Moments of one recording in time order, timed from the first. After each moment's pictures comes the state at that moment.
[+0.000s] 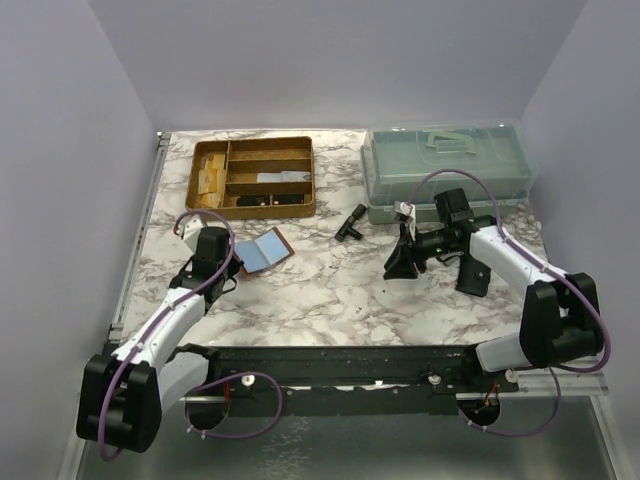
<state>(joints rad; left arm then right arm) -0.23 1.01 0.47 -0.21 -0.27 -0.76 0.23 1.43 0.89 -0.63 -1.06 -0.67</state>
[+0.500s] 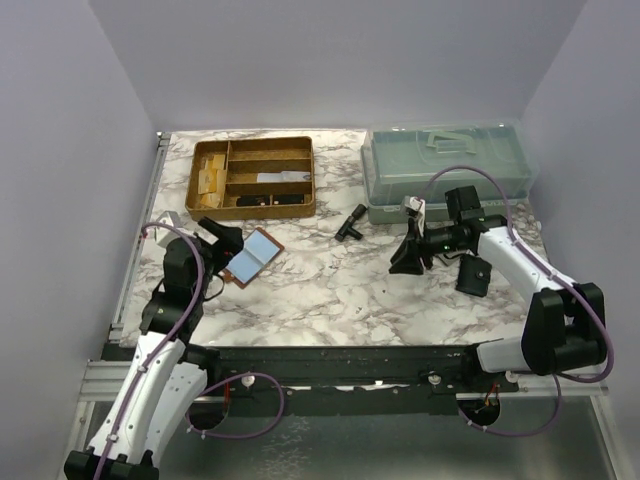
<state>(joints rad) -0.22 0.59 0.52 -0.33 -0.25 -0.85 0.18 1.38 0.89 -0.64 -1.06 -0.67</state>
